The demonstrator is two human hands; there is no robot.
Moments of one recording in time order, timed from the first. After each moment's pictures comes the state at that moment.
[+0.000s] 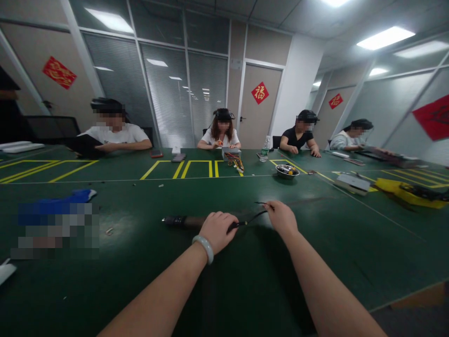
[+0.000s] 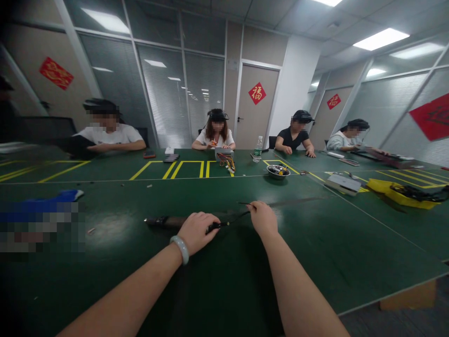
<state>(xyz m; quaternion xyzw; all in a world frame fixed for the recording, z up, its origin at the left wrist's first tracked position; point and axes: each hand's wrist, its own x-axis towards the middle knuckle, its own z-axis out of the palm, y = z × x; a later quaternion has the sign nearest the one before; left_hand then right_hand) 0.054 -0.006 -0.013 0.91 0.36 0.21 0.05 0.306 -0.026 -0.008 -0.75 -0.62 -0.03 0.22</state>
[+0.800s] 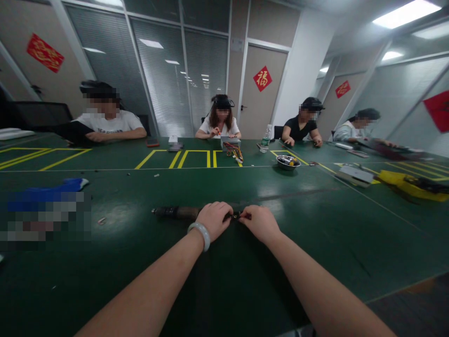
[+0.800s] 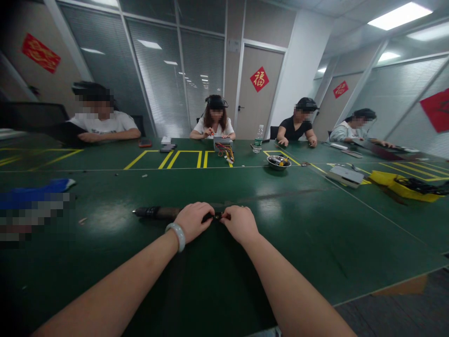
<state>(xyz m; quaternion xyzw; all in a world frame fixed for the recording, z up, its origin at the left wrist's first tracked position) 0.060 0.007 -0.025 0.91 0.36 0.20 0.03 0.249 -0.043 -0.016 -0.65 -0.74 0.05 0.19</state>
